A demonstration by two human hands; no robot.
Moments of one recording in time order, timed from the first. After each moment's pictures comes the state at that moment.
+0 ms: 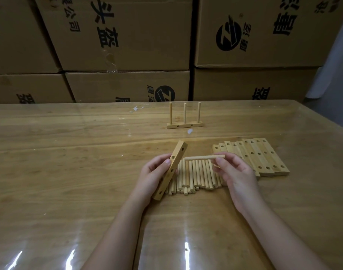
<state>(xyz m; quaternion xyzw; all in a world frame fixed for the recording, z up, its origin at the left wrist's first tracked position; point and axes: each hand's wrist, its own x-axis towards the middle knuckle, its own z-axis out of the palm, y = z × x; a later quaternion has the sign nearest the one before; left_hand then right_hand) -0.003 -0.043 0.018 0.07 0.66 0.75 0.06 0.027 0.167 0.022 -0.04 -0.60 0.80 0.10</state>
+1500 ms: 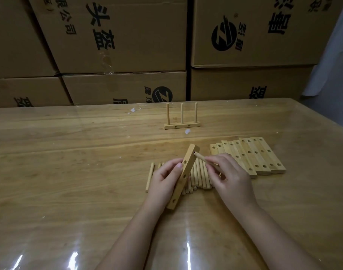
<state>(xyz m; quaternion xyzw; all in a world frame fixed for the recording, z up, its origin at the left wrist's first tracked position) 0.017 -0.008 0.018 0.13 0.65 0.75 0.02 0.033 0.166 0.019 0.19 -0.85 0.29 0.40</state>
